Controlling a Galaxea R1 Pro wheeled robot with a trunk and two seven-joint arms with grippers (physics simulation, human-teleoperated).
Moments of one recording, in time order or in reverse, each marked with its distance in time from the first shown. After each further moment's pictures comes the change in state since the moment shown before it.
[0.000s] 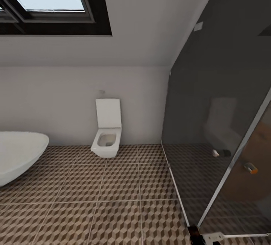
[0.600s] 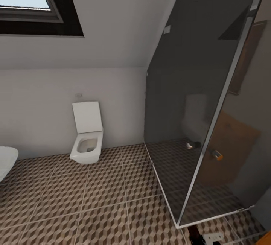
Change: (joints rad) left arm 0.000 0.004 0.000 0.000 -0.001 0.001 0.002; right arm 0.000 0.000 0.000 0.000 0.000 0.001 0.000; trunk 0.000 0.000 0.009
